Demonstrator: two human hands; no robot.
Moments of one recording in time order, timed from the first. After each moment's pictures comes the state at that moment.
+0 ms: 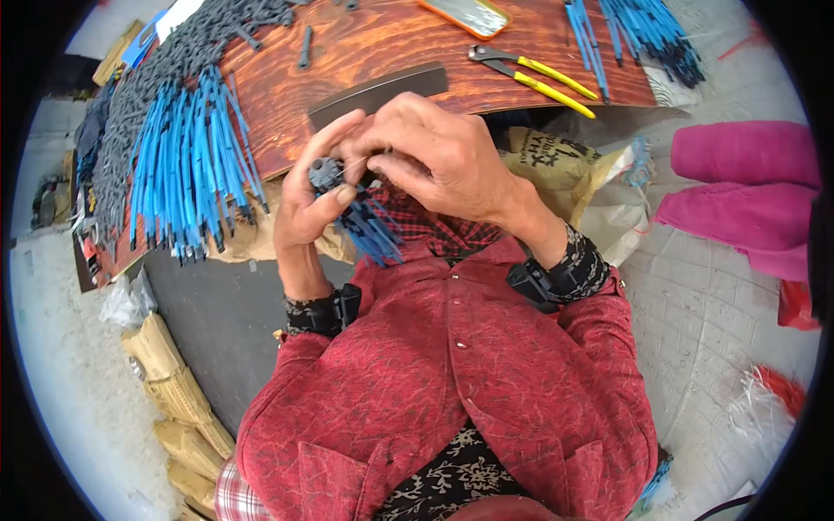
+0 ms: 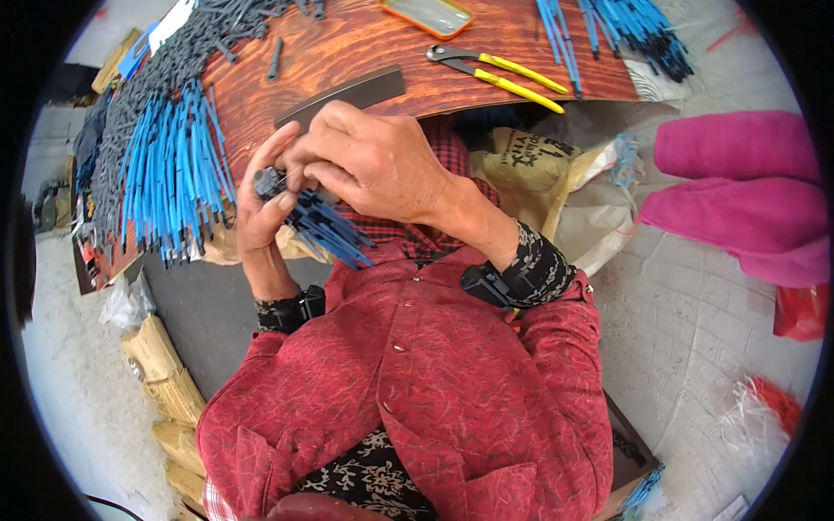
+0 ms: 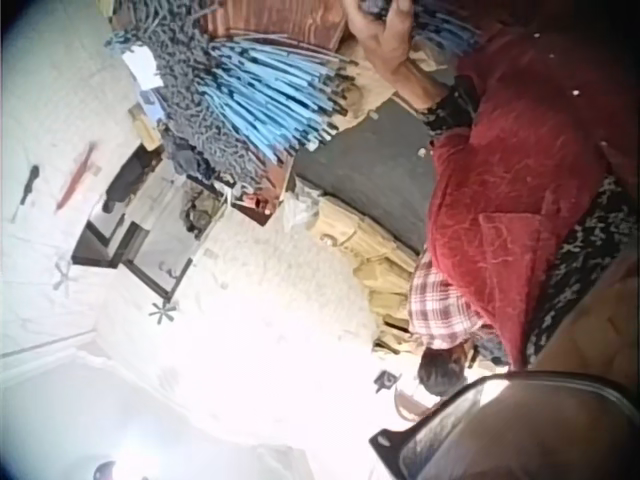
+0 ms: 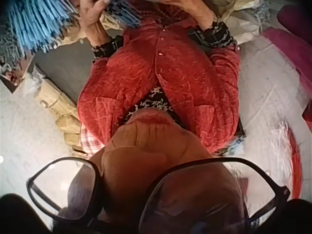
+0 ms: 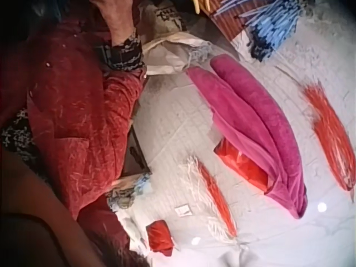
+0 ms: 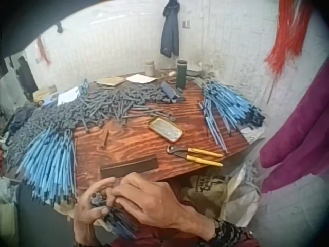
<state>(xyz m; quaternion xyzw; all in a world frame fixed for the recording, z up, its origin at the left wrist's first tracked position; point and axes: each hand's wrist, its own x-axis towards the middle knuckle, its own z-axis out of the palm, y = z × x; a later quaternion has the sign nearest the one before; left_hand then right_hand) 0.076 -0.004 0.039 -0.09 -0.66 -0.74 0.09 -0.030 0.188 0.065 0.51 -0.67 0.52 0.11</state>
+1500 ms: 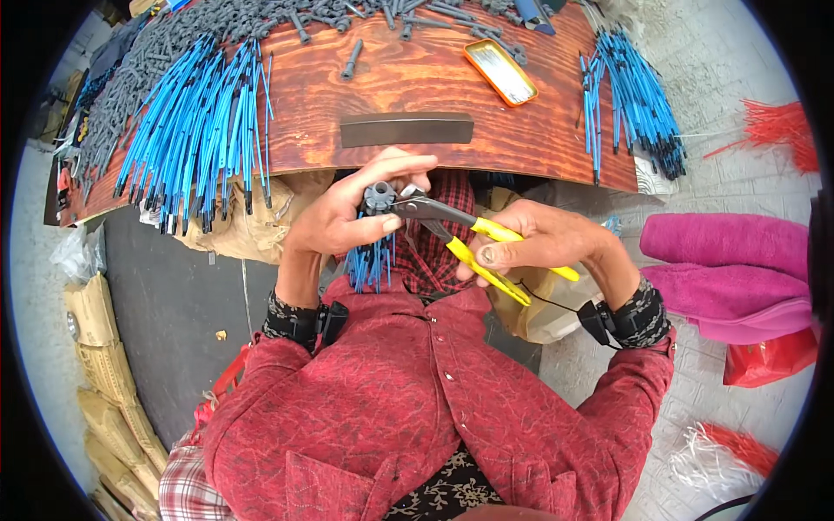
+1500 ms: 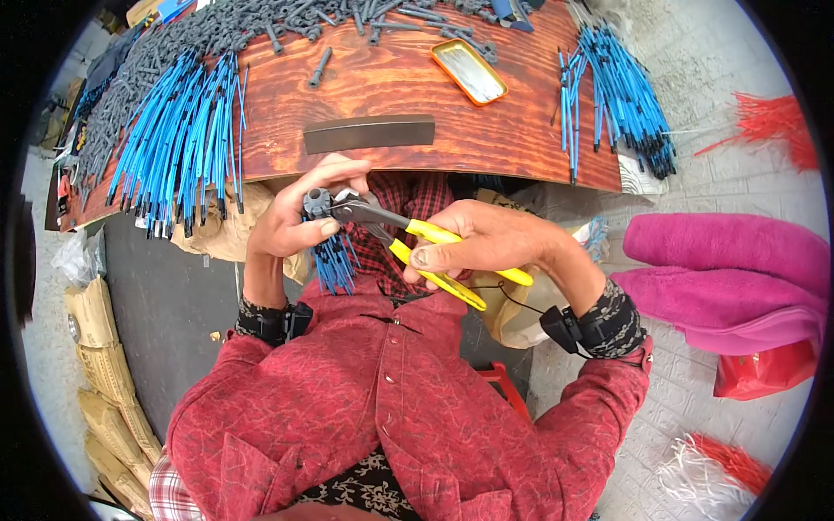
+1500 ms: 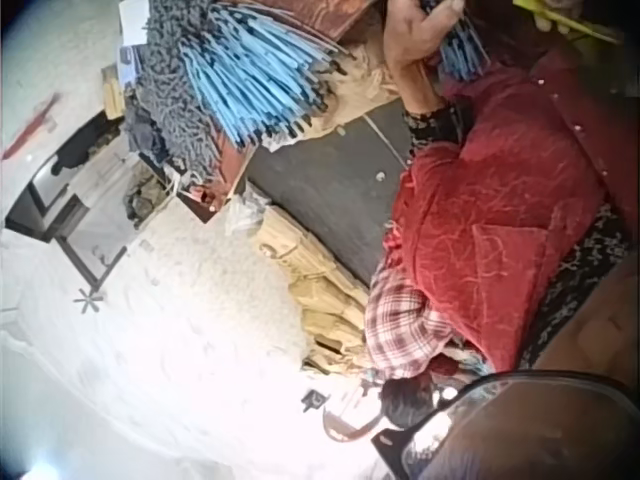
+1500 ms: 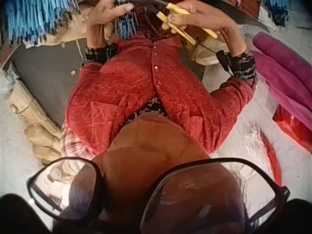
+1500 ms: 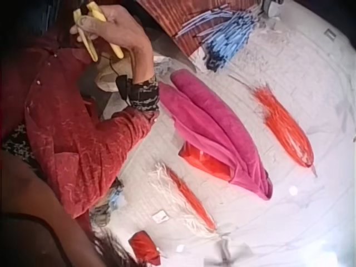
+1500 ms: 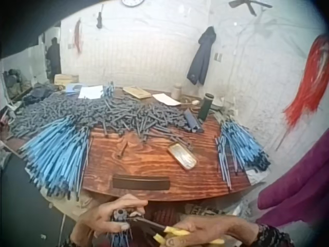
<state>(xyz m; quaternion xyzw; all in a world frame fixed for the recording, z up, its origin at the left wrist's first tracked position) 0.077 -0.006 0.042 -0.18 -0.68 -0.71 0.04 -0.063 0.254 0.117 0.34 -0.58 0.35 -0.65</state>
